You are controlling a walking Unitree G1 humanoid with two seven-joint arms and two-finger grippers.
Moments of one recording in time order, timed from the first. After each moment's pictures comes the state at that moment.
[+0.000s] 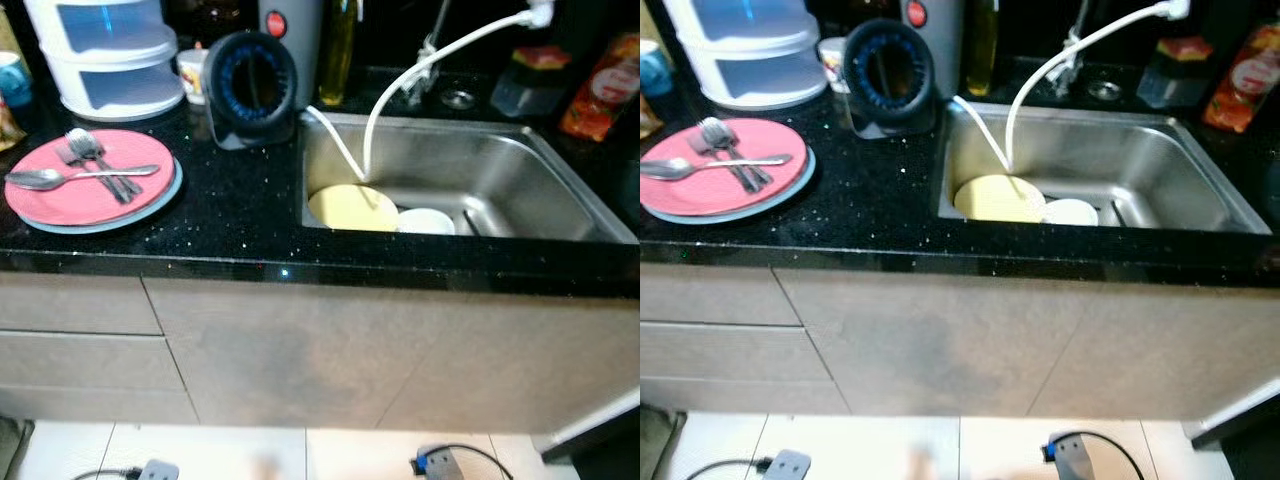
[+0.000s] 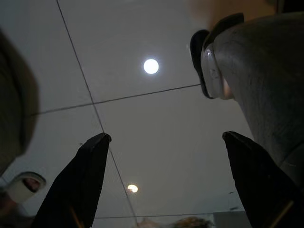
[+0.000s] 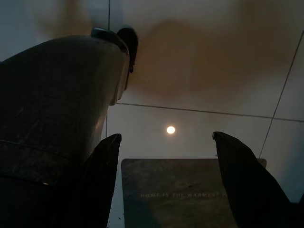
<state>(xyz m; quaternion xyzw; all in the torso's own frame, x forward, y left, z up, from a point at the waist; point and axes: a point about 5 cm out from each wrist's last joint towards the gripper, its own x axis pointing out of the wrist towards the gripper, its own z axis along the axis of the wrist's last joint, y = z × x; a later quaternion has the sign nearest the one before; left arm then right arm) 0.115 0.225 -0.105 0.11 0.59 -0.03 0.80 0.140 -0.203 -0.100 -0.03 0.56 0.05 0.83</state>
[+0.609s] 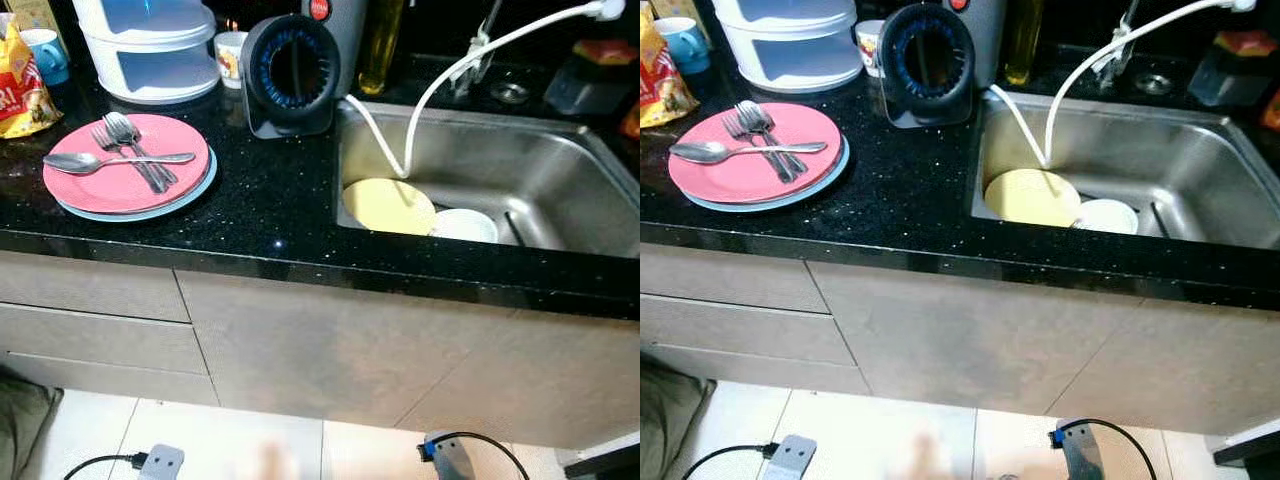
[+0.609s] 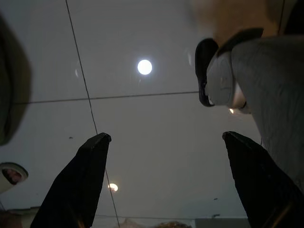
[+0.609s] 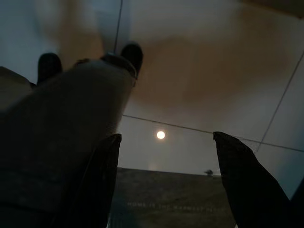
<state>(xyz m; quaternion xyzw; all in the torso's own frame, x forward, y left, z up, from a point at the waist) 0.134 0.224 -0.099 0.11 0.56 -0.02 0.82 0.151 -0.205 -0.095 -0.03 0.54 0.06 0.84</state>
